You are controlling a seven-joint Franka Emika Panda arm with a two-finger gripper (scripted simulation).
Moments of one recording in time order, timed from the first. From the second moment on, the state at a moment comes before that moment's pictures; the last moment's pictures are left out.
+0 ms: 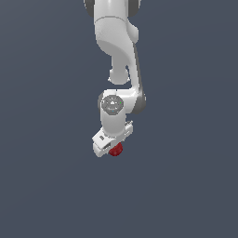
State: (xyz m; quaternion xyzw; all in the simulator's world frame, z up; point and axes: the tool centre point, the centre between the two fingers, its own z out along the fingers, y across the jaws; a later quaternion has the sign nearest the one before) arm 0.038 -0.020 0.062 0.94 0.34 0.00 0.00
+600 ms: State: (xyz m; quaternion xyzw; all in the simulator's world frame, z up) arm 0.039 -0.021 0.046 0.94 0.34 0.00 0.00
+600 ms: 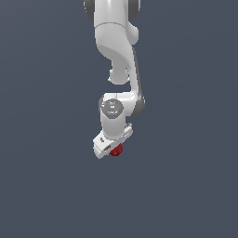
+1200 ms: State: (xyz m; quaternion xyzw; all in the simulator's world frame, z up) arm 0.040 -0.016 0.056 0.94 0.34 0.00 0.00
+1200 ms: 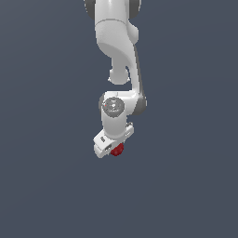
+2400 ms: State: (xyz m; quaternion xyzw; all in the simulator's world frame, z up) arm 0.084 0.061 0.246 0.94 0.34 0.00 0.00
